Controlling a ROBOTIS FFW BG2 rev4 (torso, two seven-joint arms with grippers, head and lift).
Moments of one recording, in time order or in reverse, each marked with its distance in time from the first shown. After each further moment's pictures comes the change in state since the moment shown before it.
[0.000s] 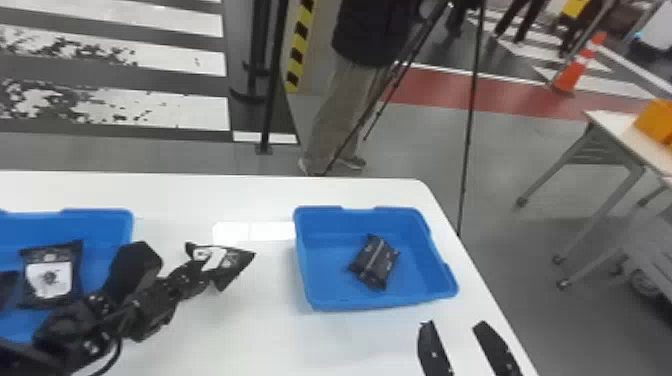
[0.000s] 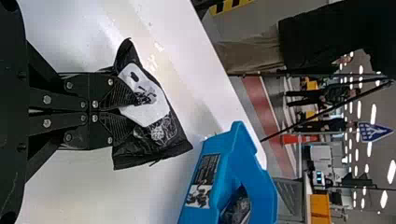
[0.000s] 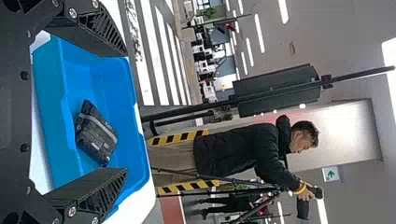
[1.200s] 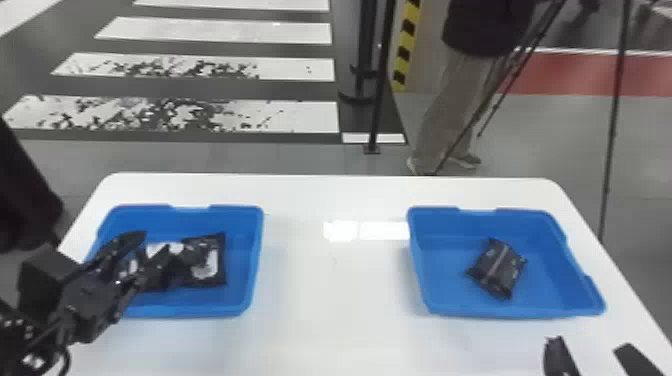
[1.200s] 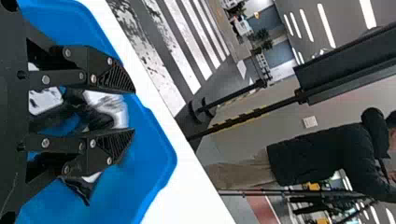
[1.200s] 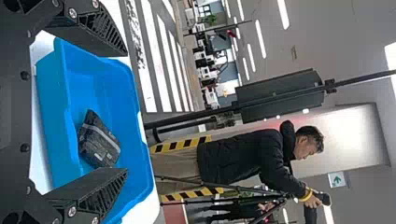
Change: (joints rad) left arm 0.423 -0.010 0.608 -0.540 -0.108 -0.026 -0.049; right arm -0.017 0.000 0.011 0.007 0.001 0.023 0.021
